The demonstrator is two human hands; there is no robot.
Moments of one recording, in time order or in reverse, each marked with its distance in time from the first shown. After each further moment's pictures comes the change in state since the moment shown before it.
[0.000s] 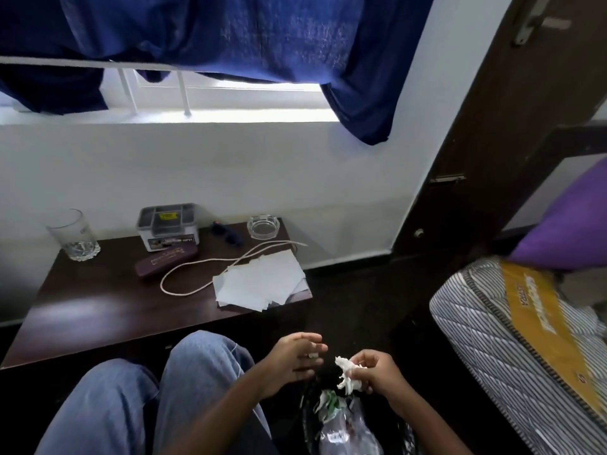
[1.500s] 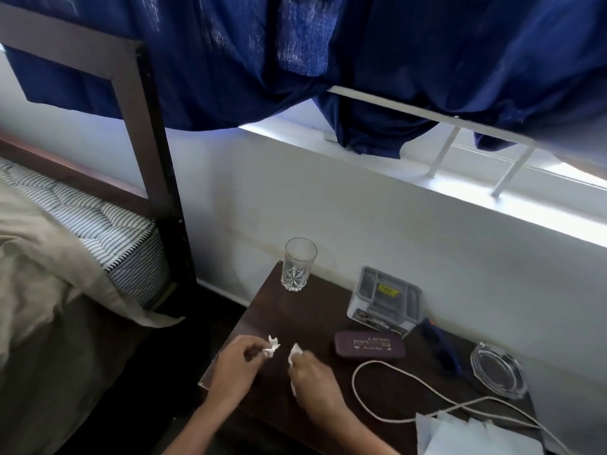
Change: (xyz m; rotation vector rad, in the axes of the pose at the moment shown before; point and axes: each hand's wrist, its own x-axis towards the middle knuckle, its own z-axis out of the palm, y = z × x) left_hand -0.076 0.025 -0.409 0.217 1.184 0.424; right_hand 0.140 -0.196 0.460 -1.318 -0.548 -1.132
